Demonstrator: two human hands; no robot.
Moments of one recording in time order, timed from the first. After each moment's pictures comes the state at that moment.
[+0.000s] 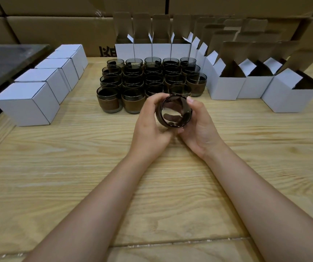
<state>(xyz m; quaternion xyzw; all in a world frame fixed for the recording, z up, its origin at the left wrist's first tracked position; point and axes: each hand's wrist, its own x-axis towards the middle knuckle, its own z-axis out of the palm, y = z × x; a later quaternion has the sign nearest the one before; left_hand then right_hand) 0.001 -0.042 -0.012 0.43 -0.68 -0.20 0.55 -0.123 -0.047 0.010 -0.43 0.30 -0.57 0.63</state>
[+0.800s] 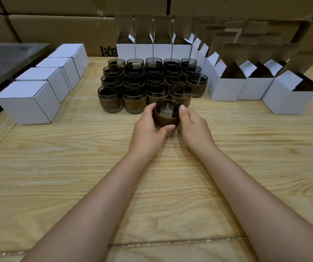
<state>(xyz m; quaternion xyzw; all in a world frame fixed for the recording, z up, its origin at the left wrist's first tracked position) 0.005 -0.053 -0.020 0.57 -0.63 -0.27 0.45 -0.124 -0.054 -0.010 -0.61 0.60 -0.45 0.28</state>
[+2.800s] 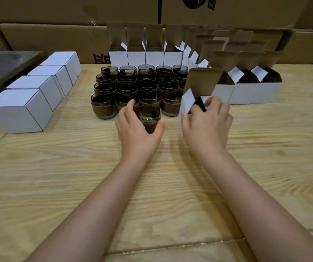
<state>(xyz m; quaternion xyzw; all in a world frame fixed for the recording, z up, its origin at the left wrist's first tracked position) -0.001 -0.043 -0.010 0.61 -0.60 -0.13 0.50 -0.136 -0.035 0.018 -0.62 0.73 -0.27 -0.14</state>
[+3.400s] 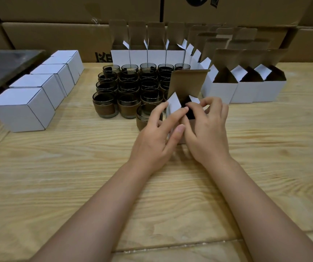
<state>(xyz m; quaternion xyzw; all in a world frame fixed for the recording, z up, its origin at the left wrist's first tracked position) -0.006 -0.022 -0.003 0.41 -0.78 -0.14 0.45 -0.140 -0.022 0.012 -0.68 0.61 -0.41 -0.07</state>
